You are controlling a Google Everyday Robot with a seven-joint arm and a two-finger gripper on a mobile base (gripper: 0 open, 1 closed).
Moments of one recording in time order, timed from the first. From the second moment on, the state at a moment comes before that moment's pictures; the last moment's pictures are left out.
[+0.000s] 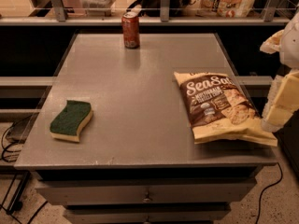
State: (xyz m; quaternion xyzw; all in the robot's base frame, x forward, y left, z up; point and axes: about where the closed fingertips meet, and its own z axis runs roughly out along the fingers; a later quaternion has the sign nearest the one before) arm 0.438 -0.217 0.976 -0.60 0.78 -0.03 0.16
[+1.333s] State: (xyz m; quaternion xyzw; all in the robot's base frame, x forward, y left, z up) arm 0.483 -0.193 0.919 -0.62 0.77 -0.02 0.13
